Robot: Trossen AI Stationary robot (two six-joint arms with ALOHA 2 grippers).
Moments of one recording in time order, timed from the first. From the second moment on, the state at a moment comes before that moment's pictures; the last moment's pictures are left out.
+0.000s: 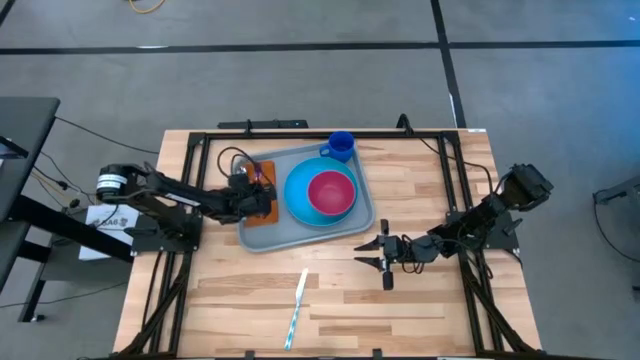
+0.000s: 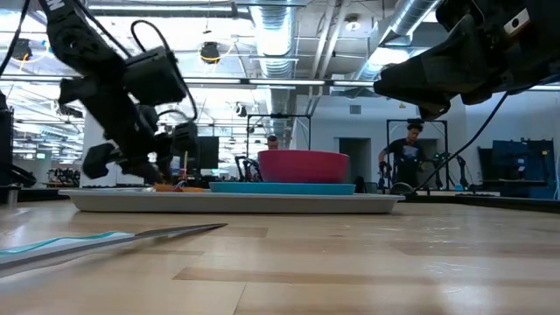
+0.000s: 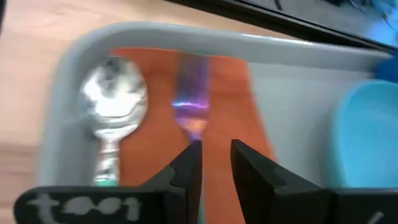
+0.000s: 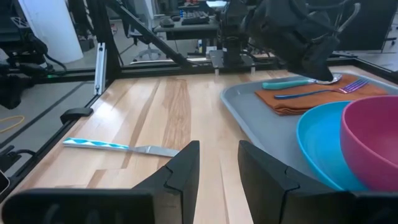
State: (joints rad) left arm 0.11 1.45 0.46 -0.07 -0.86 -1.39; right arm 0.50 1.54 0.34 1.02 0.47 0.11
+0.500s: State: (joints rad) left arm -0.20 1.28 0.77 -0.10 -0.27 -0.96; right arm 0.50 1.54 0.34 1.00 0.47 0.11
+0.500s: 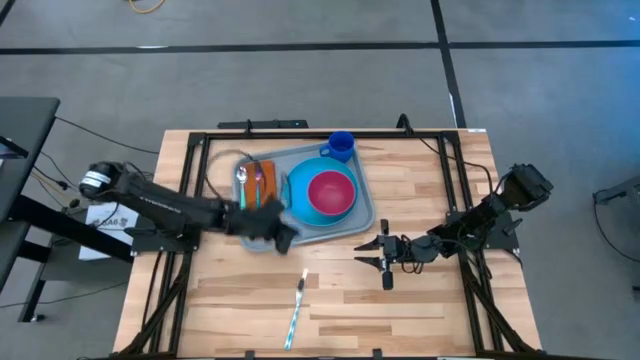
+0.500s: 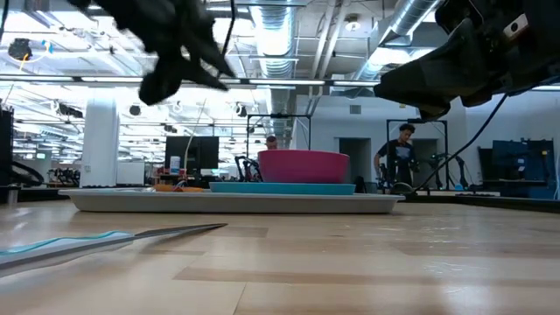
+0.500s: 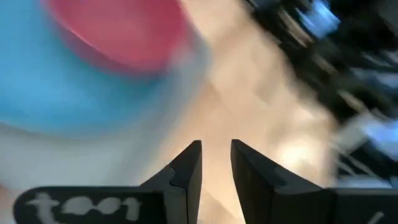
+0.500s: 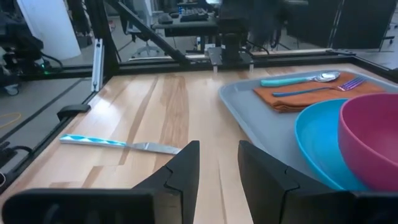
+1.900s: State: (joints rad) left arm -0.55 2.11 1.49 -0.77 -0.12 -1.21; right arm 0.52 1.54 0.34 0.80 0.47 0.41
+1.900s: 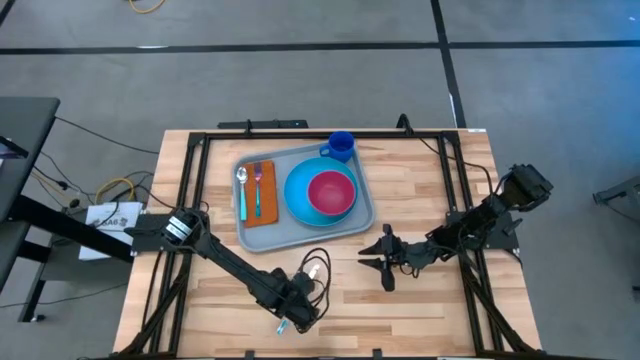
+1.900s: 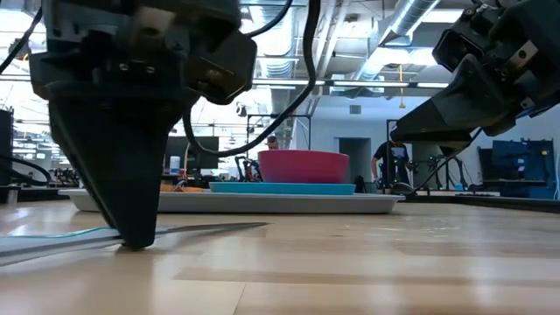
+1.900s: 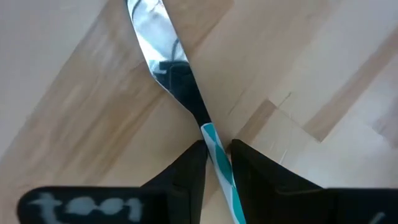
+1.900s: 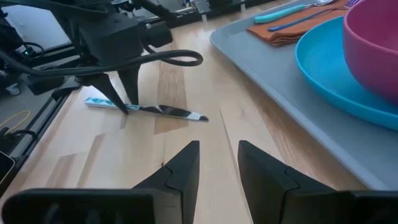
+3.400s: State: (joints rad) left arm -0.07 2.02 1.44 -1.49 -0.59 -1.47; right arm 0.52 1.54 0.34 0.79 0.47 0.41
